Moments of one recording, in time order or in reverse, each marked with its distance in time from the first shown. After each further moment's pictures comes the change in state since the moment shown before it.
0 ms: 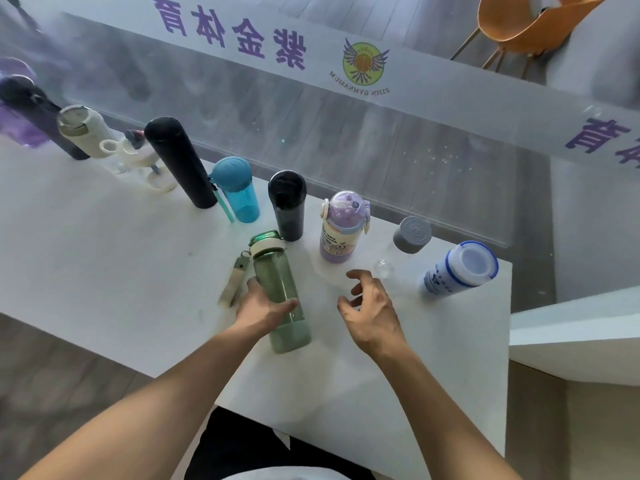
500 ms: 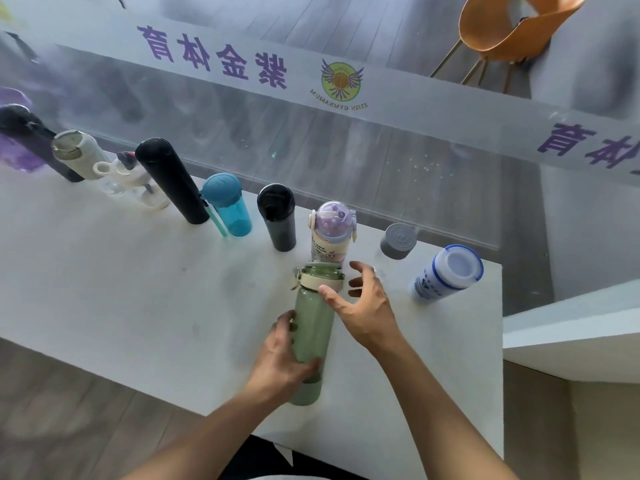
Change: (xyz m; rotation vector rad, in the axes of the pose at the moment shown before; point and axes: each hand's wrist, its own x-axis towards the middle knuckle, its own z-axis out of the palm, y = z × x) left_hand -0.087 -0.003 0.030 0.029 -0.136 0.310; right_hand 0.002 -0.010 -0.019 0.228 0.057 -0.015
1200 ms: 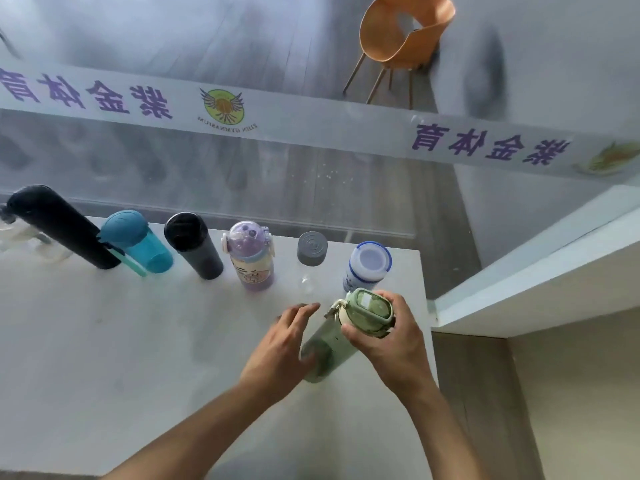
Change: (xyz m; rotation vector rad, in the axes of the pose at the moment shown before) left_hand 0.017 0.093 0.055 0.332 -0.134 0.632; right_hand -0.070 0.067 -0.112 0.141 0.353 0.019
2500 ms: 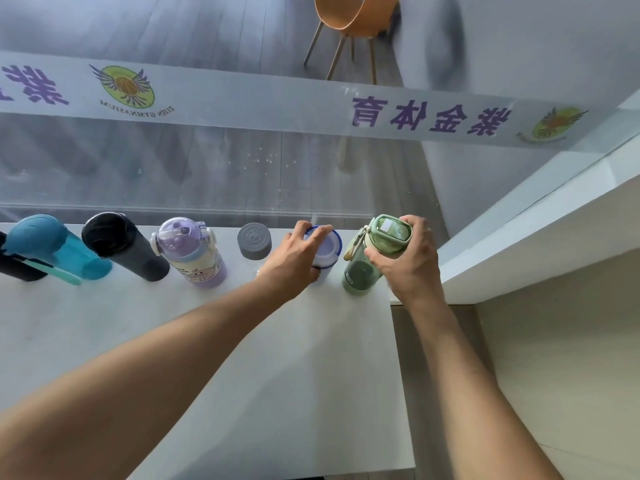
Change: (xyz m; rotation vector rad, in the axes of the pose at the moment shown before) left_hand 0.155 0.064 0.015 0.228 -0.063 0.160; right_hand 0.111 0.027 -0.088 -0.295 0.309 -0.079
